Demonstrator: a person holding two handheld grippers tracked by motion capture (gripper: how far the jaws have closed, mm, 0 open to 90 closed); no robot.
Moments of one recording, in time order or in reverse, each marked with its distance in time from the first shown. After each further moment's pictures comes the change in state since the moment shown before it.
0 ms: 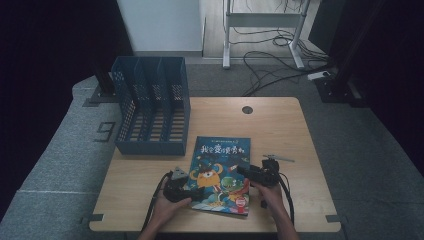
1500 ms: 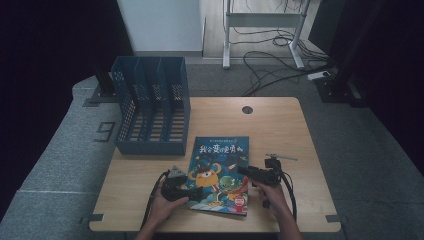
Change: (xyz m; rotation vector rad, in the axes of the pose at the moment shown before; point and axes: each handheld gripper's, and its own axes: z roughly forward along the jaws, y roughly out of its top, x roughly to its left) left arm 0.008 0.000 -0.004 0.009 -0.039 -0.024; right arm -0.005 0.004 -0.005 0.039 0.099 0.054
